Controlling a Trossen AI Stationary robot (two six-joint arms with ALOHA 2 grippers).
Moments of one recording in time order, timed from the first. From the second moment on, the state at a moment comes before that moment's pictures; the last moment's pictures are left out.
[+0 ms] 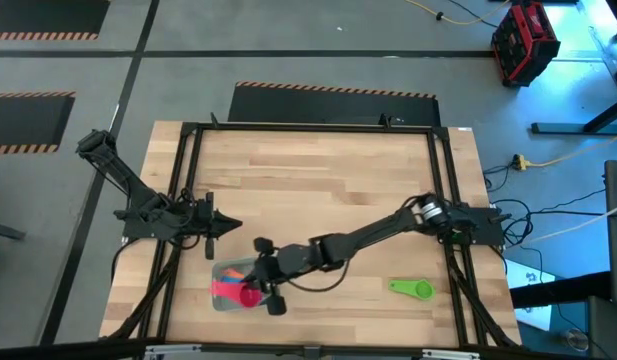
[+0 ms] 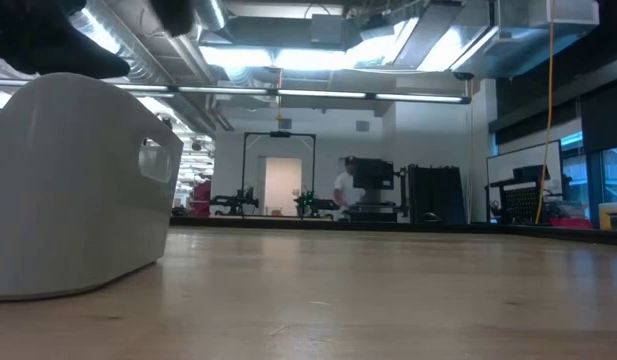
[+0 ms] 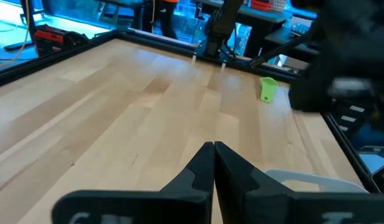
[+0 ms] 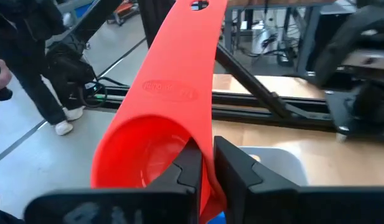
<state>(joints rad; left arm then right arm) -0.73 0.54 0.23 0.02 -0.85 -0.46 0.33 2.28 1.83 0.19 -0.01 0.13</state>
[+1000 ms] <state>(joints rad) -0.73 0.54 0.23 0.01 -0.85 -0.46 0.30 2.46 2.03 -0.20 0.05 0.10</state>
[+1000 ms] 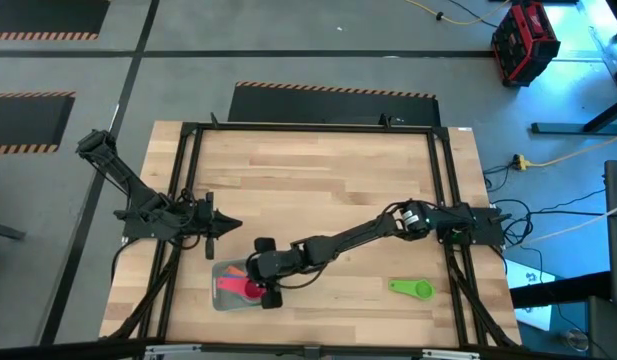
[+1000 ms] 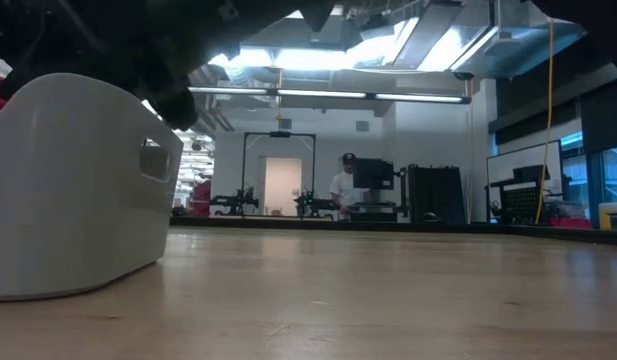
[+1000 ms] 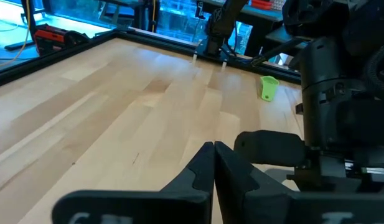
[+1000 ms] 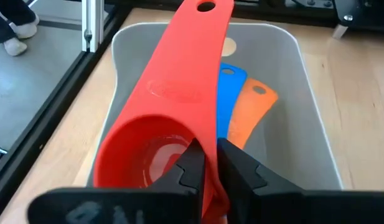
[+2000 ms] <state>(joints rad) -0.73 0.54 0.23 0.01 -0.85 -0.46 0.29 2.46 2.15 -0.37 -0.05 0.09</state>
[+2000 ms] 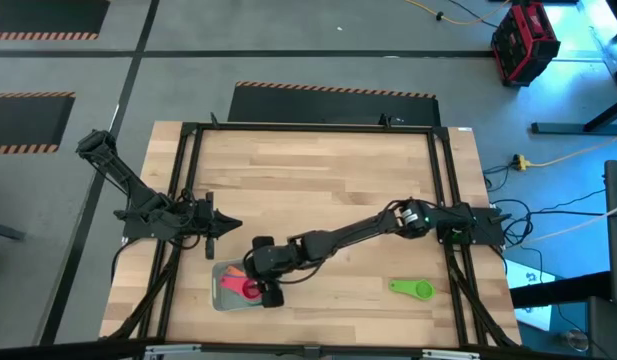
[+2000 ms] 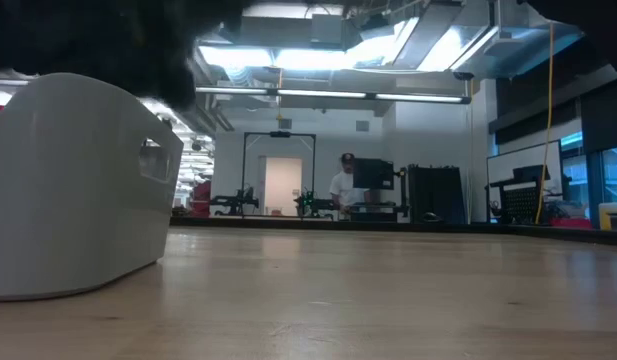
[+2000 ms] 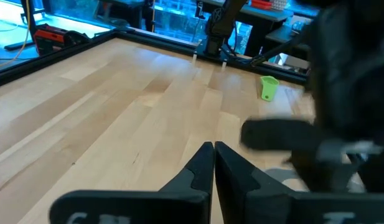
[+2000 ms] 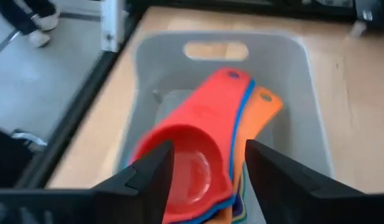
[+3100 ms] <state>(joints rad) -0.73 0.54 0.23 0.01 -0.85 -0.46 0.62 2.19 2.28 -1.54 0.22 0.41</state>
